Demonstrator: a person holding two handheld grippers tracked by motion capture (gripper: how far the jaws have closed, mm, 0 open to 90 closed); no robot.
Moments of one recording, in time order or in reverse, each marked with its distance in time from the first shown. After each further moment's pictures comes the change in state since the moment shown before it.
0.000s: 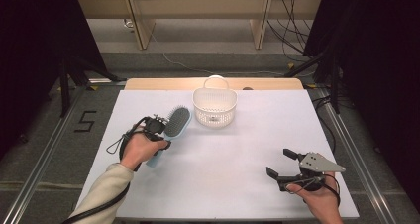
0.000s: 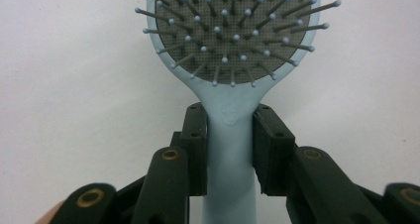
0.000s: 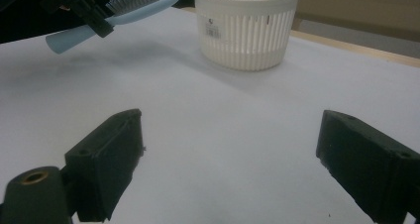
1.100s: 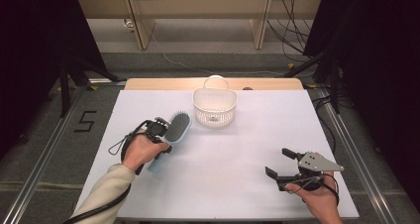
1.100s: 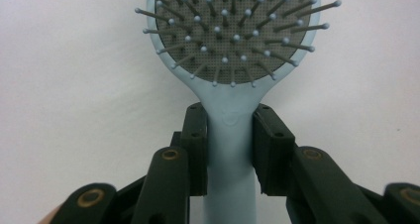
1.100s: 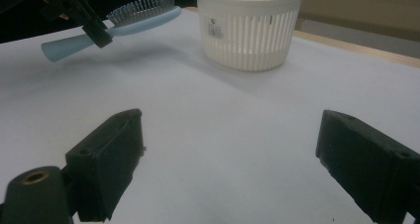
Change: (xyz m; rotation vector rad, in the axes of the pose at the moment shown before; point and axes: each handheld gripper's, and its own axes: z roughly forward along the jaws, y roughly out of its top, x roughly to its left) left arm -0.004 -0.003 0.009 0.089 -0.031 -0.061; right arm 0.000 0.001 0.002 0.002 0.007 -0.005
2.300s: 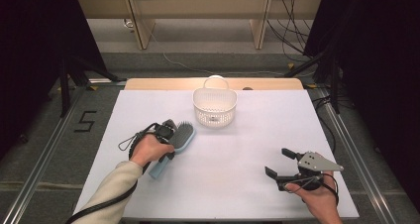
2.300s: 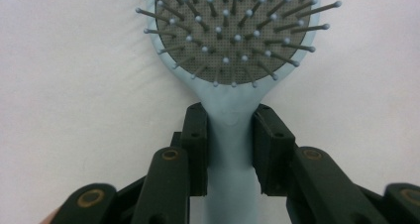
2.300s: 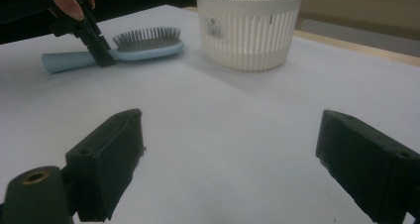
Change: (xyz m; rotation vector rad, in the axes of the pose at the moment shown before) left arm -0.007 0.007 0.028 0.181 0.004 0.012; right arm 0.000 0.000 0.001 0.001 0.001 0.006
